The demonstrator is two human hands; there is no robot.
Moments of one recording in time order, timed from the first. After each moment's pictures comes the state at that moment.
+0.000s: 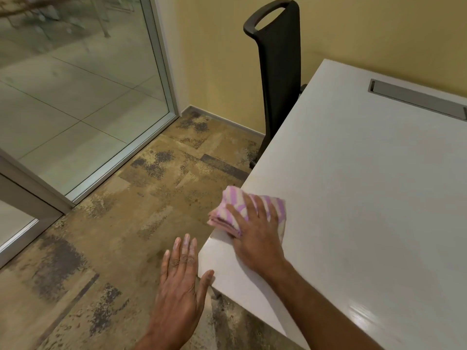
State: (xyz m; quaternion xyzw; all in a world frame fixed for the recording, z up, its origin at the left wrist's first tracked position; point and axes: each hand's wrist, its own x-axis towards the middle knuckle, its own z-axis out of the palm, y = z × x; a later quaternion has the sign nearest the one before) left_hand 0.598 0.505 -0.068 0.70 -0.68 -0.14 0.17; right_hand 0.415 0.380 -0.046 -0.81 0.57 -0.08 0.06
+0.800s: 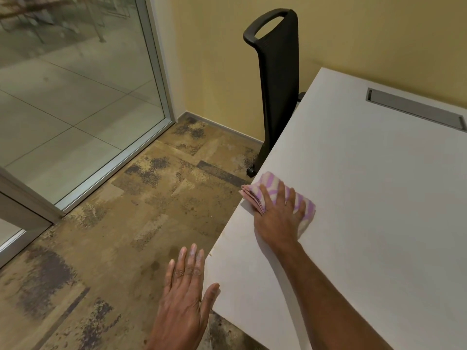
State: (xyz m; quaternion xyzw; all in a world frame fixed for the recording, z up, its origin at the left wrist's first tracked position) left_hand 0.596 0.481 -0.074 0.66 -0.72 -0.11 0.18; right_hand 0.394 0.301 -0.057 -0.69 0.72 -0.06 0.03
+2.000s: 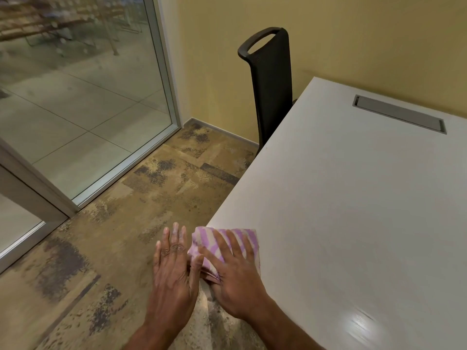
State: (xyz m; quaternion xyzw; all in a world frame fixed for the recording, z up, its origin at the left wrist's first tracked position) left_hand 0.579 0.531 -0.014 0.70 -0.63 -0.13 0.29; right_hand 0.419 0.485 -0.044 -0.86 0.48 -0.09 0.16
